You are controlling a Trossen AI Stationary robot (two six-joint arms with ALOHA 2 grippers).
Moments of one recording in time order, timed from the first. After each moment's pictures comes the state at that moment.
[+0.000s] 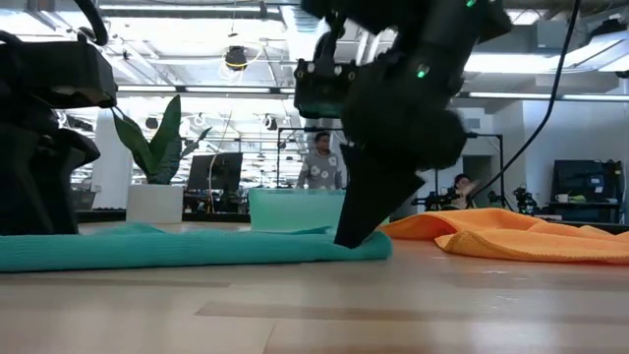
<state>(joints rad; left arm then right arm) -0.73 1.60 0.67 -0.27 -0.43 -0.94 0.33 2.08 1.36 -0.47 0.22 0.33</state>
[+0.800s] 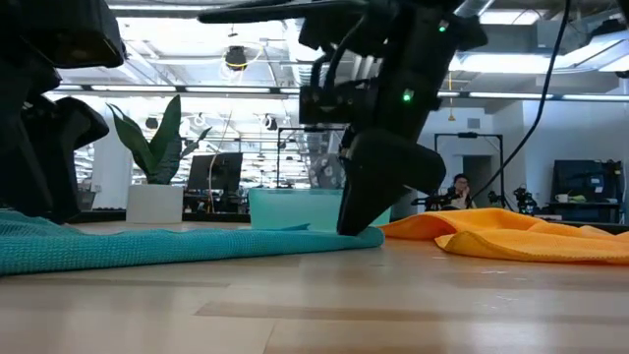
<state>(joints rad) -0.73 1.60 0.78 -0.28 -0.42 -0.88 0.27 2.05 1.36 -0.55 0.32 0.12</state>
